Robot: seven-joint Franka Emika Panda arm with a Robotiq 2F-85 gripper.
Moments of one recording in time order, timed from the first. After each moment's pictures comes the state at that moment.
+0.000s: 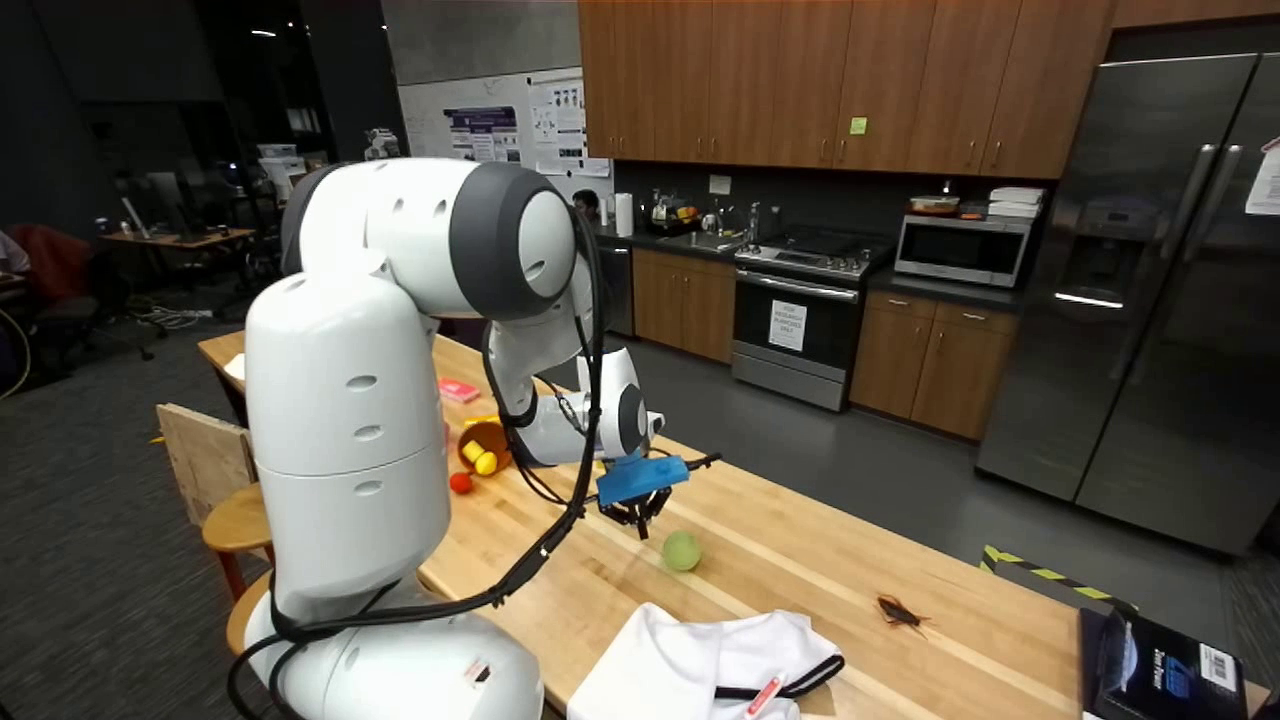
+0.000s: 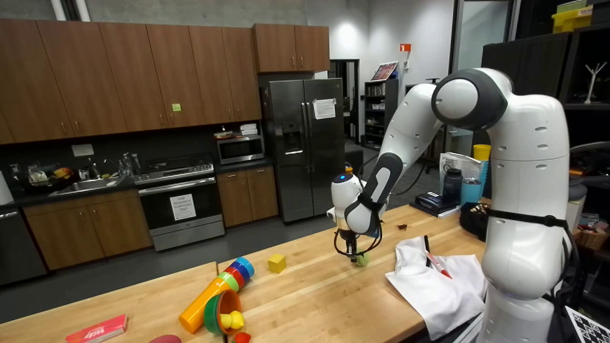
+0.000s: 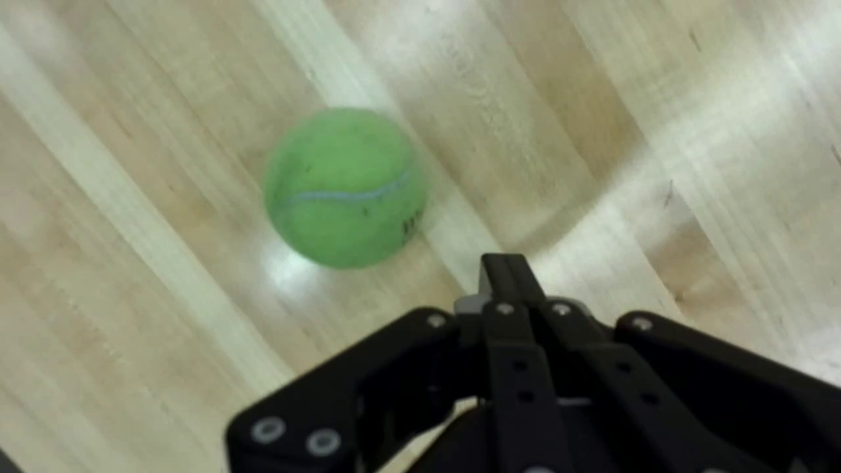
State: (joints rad) arm 0.07 0.14 0.06 -2.51 -0.37 2.67 -0.30
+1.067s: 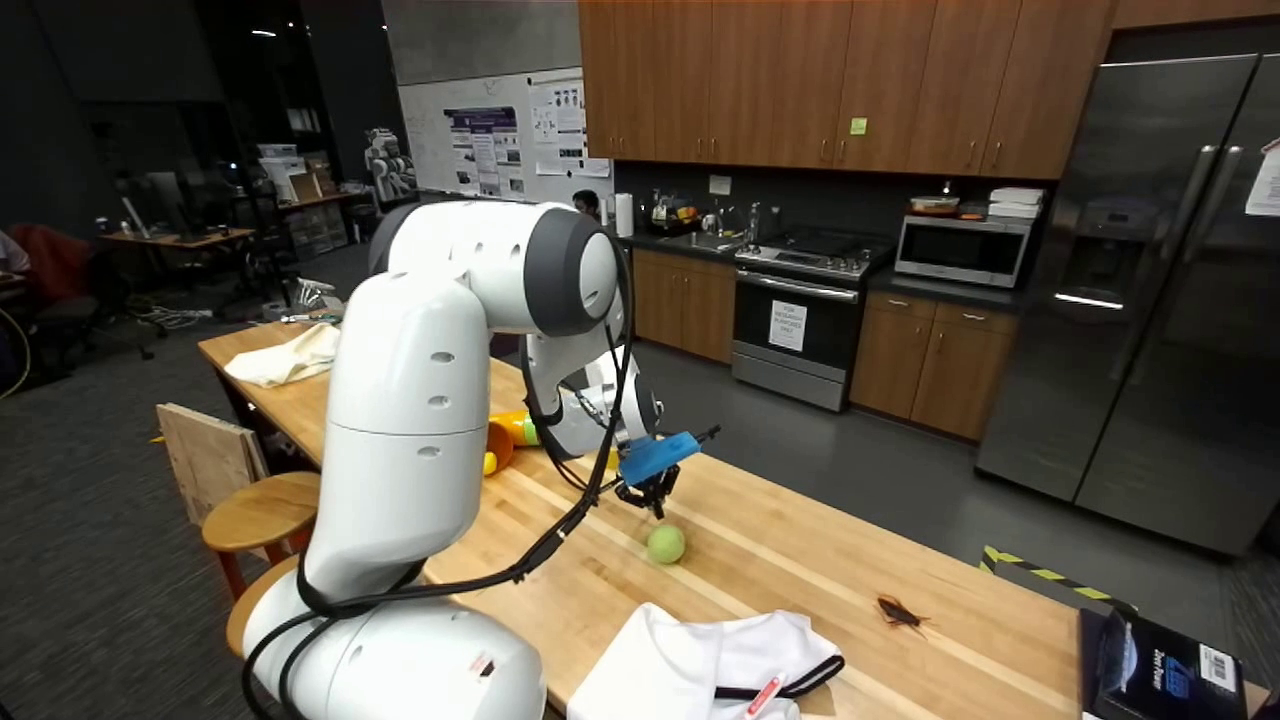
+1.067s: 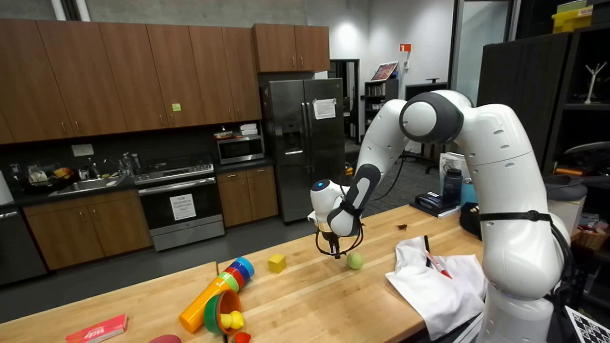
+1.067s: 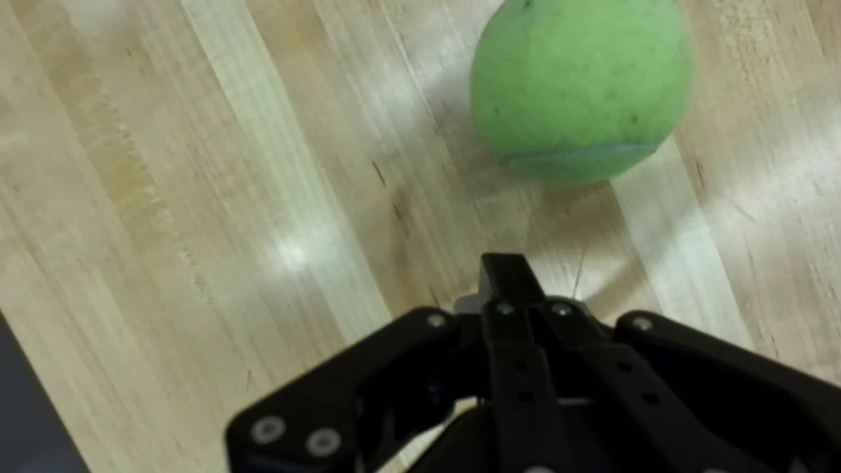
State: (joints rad) arm 0.10 0.37 0.06 -2.23 -0.54 2.60 -0.32
